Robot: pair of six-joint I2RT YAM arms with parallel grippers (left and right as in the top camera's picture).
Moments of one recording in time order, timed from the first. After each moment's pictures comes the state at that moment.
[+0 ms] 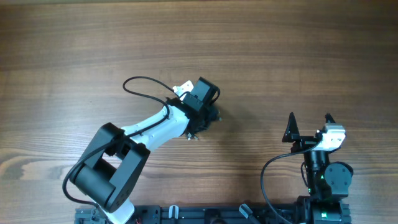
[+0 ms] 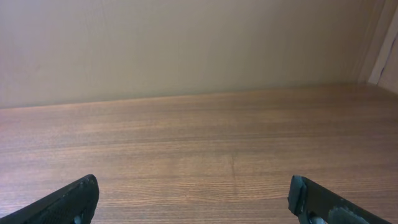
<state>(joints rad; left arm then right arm) -0.65 1.82 0.99 -0.30 -0.03 -1.16 -0.05 0.07 0.01 0.00 -0.03 0.07</state>
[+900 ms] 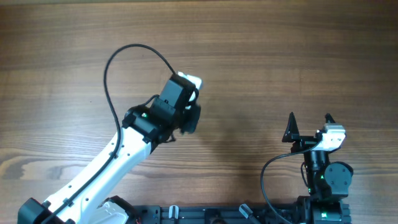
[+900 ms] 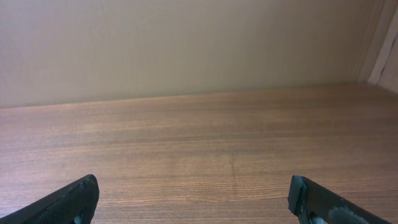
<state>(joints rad) -0.61 1.35 1.02 -0.74 -0.02 -0.13 -0.05 0.07 0.01 0.00 -0.03 0.07</state>
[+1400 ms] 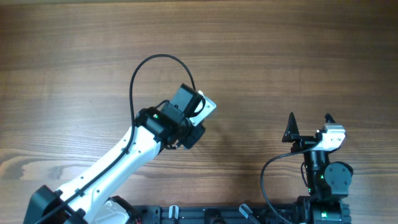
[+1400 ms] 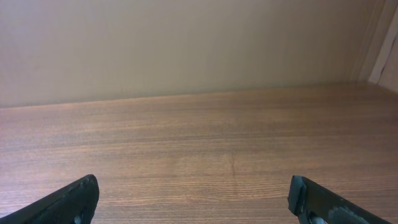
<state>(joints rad) -0.66 1.39 0.98 -0.76 0.07 0.11 -0.05 0.07 0.01 0.00 -0.03 0.07</state>
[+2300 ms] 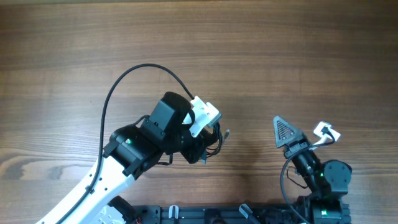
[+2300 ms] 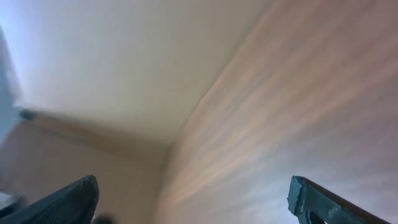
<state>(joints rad) -0.69 1.13 0.98 -0.74 0.41 -0.06 -0.05 0.13 0.01 0.04 -0.56 1.13</state>
